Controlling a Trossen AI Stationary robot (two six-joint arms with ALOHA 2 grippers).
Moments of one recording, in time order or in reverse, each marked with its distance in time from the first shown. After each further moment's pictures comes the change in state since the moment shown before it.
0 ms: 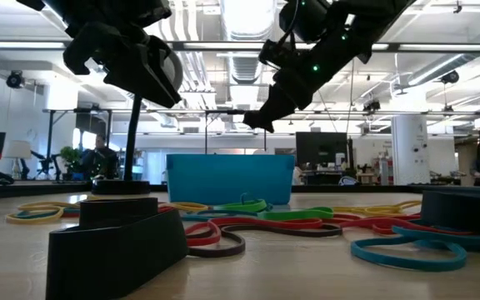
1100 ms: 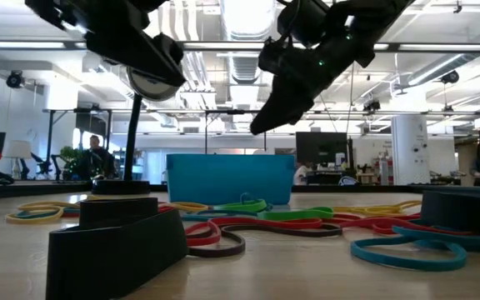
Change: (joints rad) left arm -0.009 0.039 -0.013 0.177 0.389 -0.118; right arm 0.032 0.018 0.000 -0.054 -0.231 0.193
